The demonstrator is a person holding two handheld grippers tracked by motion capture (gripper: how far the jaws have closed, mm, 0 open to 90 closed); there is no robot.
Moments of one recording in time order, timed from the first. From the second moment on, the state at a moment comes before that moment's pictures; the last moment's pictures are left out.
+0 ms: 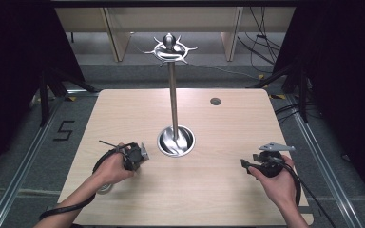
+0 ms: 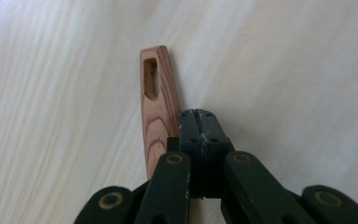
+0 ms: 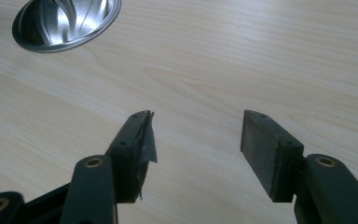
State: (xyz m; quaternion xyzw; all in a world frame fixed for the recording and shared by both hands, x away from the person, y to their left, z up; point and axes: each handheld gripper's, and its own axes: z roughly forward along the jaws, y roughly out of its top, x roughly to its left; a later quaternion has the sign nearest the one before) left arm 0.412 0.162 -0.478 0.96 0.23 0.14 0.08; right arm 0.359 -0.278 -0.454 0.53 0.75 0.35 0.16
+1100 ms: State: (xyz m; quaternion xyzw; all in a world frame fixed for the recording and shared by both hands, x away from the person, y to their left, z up) left arm 0.416 0.221 -0.455 0.86 0.43 0.19 0.19; right arm 0.359 -0.289 -0.448 0.52 0.76 0.35 0.19
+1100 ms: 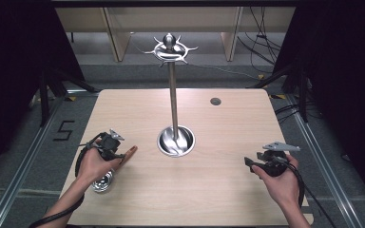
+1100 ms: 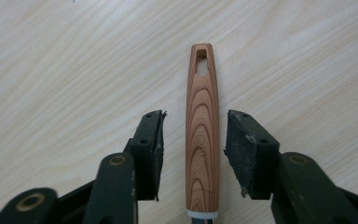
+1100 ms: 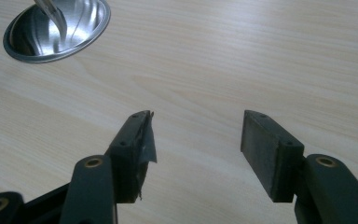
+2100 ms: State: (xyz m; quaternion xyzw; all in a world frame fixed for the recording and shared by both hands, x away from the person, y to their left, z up) left arm 0.433 0.212 -0.460 0.88 0.48 0.05 0.06; right arm 0.362 -0.288 -0.449 0.54 0.75 0.35 0.18
